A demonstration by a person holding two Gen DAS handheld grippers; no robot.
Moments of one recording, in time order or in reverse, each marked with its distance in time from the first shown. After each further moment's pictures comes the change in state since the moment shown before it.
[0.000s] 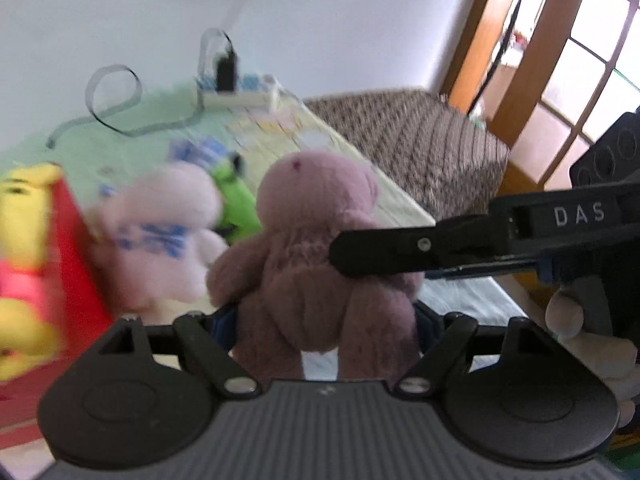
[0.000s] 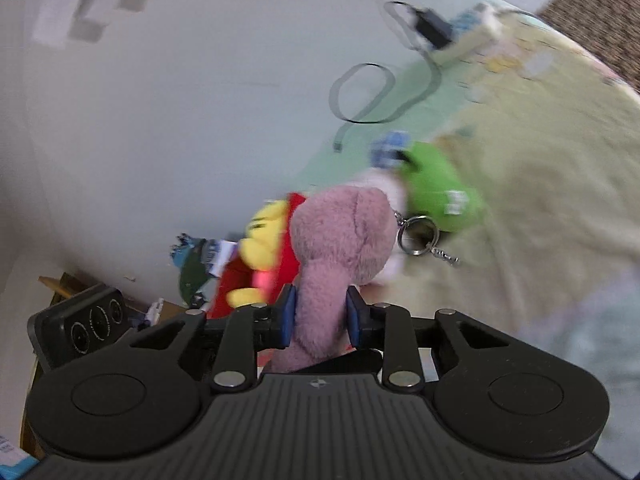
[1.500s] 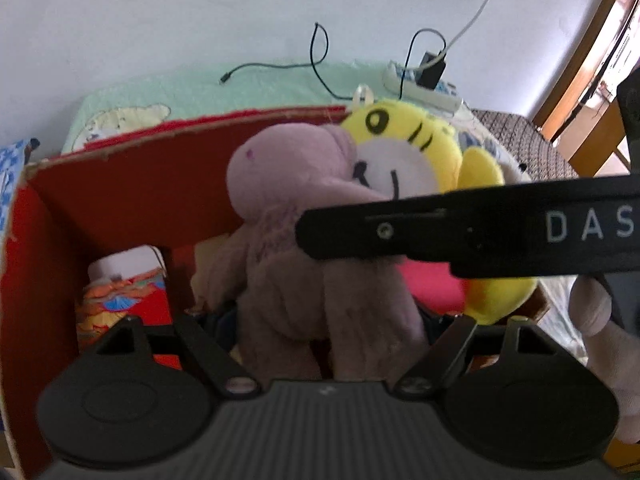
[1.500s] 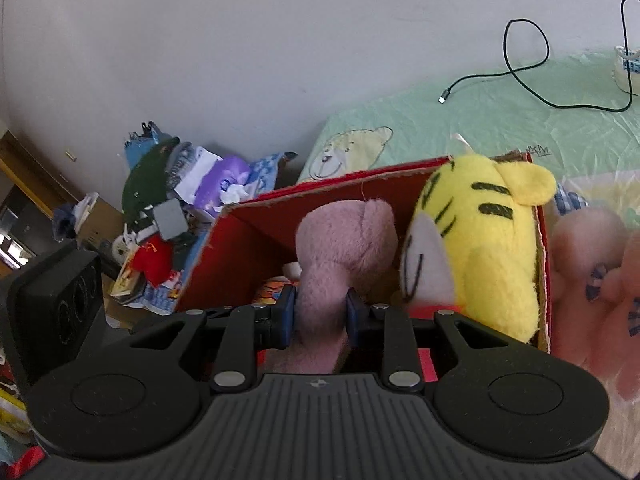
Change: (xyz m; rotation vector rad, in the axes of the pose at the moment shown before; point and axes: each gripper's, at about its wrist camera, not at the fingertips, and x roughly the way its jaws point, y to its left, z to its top) left arm -0.041 0.248 -0.049 -0.192 0.062 0.108; right arm 0.261 0.132 -0.012 -0.349 0.211 -0.217
